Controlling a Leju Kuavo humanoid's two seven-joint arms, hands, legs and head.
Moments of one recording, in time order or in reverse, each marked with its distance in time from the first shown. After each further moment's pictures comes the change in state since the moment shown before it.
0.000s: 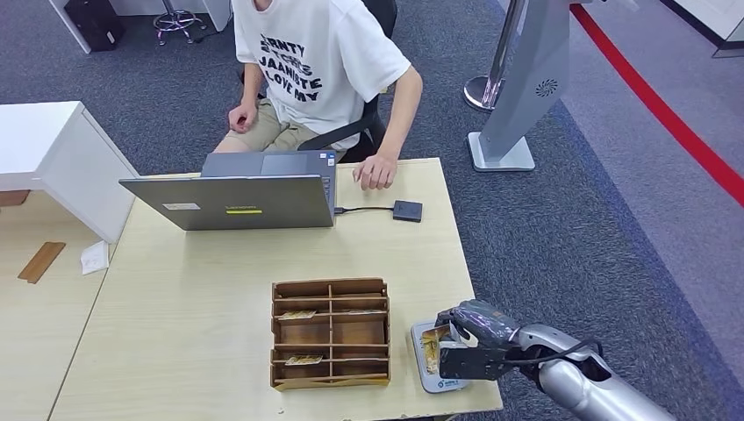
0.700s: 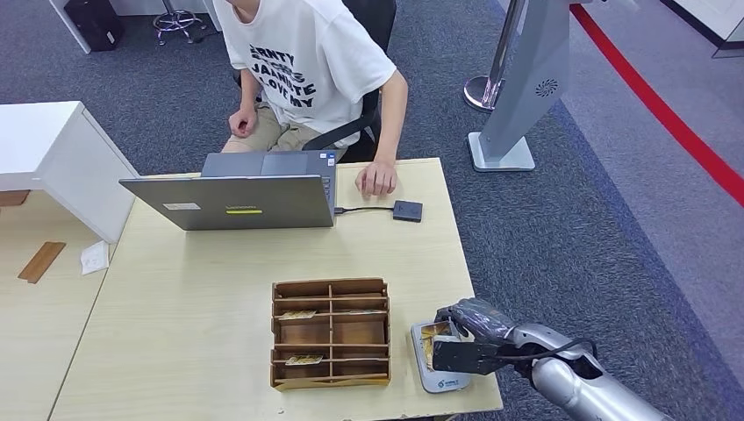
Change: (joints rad) left arm 0.000 0.000 0.000 0.000 -0.004 0.003 0.008; right arm -0.017 0.033 0.012 0.055 0.036 -0.026 0.043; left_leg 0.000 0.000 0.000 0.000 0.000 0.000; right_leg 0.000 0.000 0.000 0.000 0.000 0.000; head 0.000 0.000
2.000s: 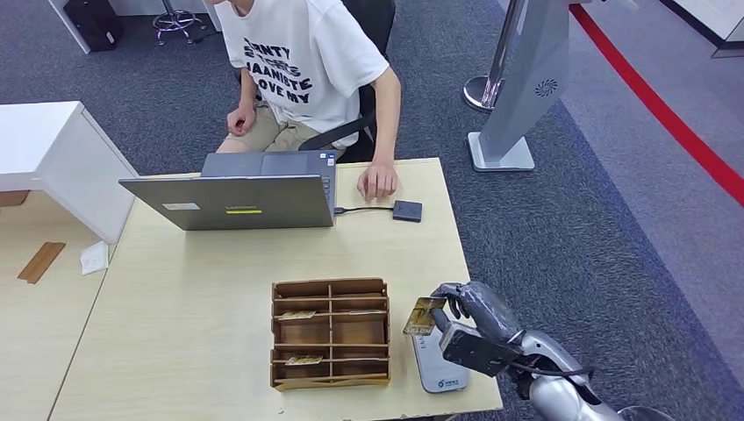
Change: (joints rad) left arm 0.001 -0.004 0.000 0.000 0.013 0.012 -0.006; right arm 0.196 0.149 -0.240 -0.207 -0.066 -0.210 -0.110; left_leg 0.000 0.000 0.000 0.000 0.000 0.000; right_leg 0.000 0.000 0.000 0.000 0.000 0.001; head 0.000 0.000
